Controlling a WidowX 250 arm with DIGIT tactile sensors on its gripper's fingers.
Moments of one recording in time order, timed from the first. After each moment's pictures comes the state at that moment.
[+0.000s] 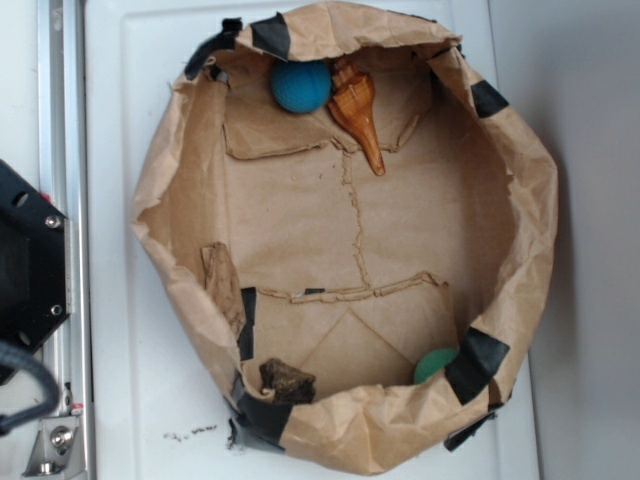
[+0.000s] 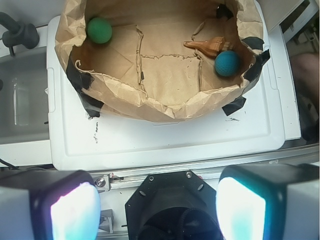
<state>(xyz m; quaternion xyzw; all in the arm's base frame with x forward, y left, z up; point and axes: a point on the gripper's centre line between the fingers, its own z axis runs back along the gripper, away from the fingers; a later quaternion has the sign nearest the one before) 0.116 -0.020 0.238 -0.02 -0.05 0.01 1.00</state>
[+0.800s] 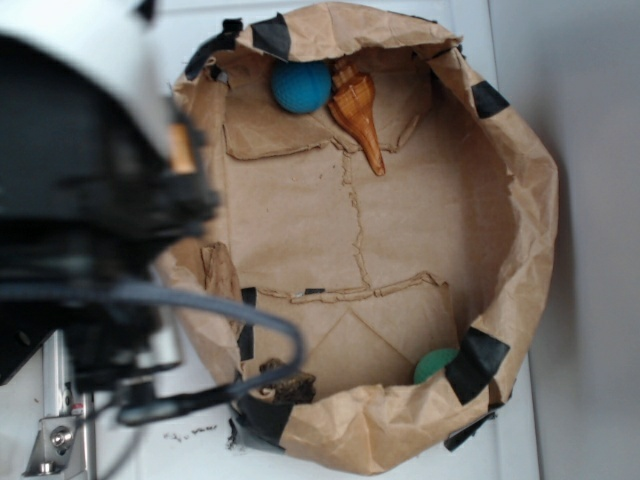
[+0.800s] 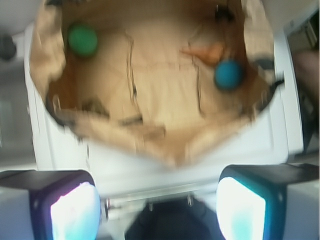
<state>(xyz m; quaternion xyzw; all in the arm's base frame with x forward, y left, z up) 0.187 -0.024 0.213 0.00 -0.02 0.02 1.00</state>
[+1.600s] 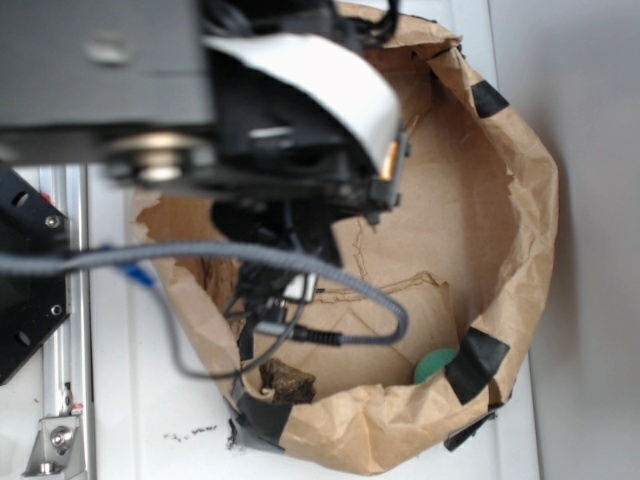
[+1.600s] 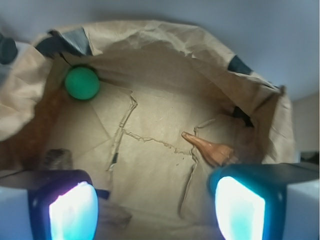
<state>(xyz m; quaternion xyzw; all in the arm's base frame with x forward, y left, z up) 0.249 0.005 0.161 0.03 -0.10 -0.17 0.98</state>
